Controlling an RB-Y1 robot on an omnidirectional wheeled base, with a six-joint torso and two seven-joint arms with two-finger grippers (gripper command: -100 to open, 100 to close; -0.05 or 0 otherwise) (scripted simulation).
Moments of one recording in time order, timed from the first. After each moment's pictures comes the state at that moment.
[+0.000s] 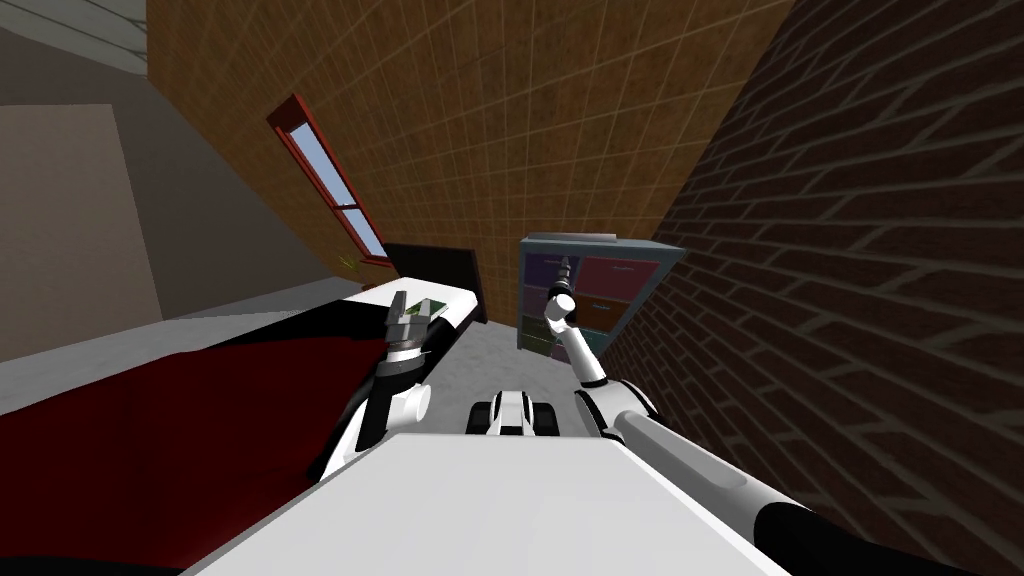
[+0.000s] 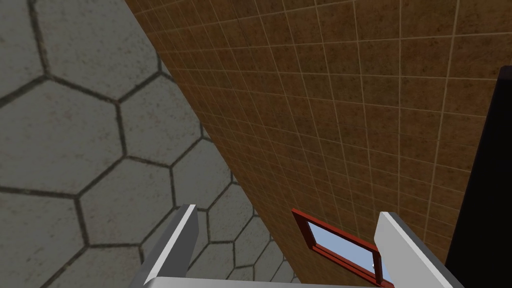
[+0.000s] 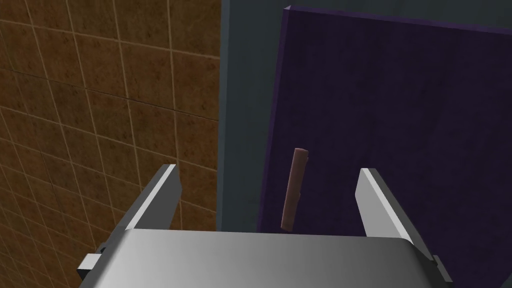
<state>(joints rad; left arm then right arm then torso) 0.45 0.01 0.07 -2.23 -0.08 -0.48 0.11 -0.55 -0.12 0.07 -1.46 -1.80 -0.61 -1.23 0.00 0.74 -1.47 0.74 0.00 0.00</state>
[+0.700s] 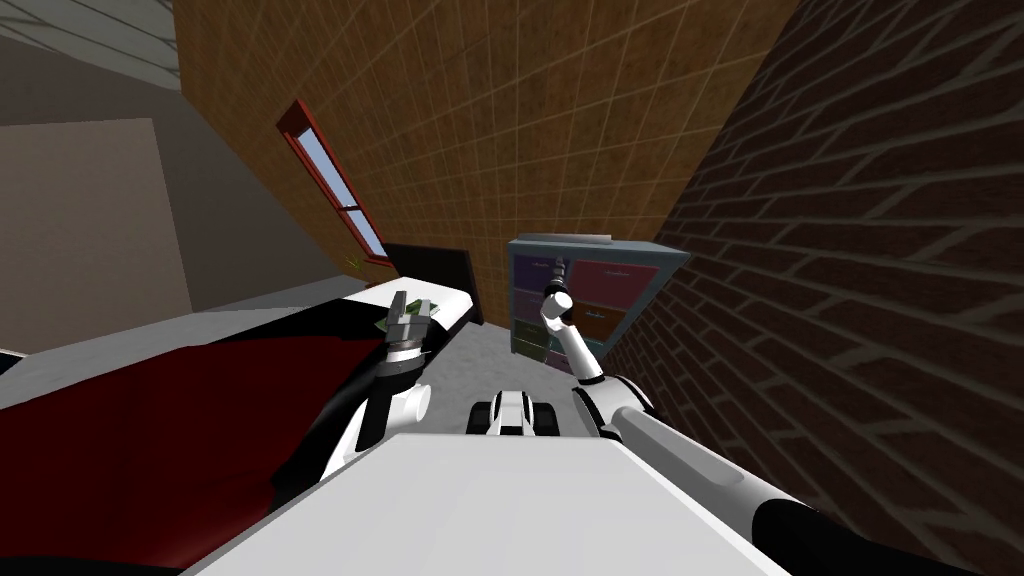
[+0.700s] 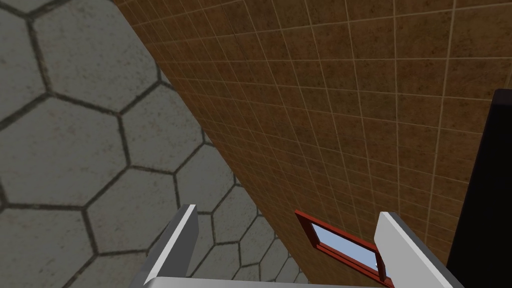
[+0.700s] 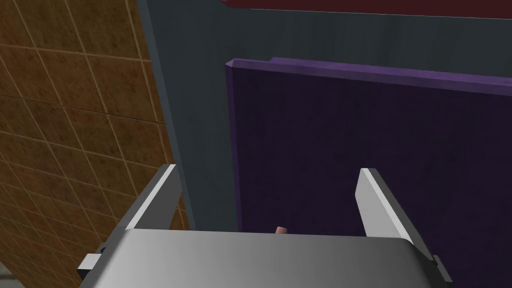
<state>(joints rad) 0.45 0.01 0.07 -2.23 -0.08 -0.48 0.11 -0.58 -0.11 0.09 -1.46 -1.90 -0.59 -1.22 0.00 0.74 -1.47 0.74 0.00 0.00</state>
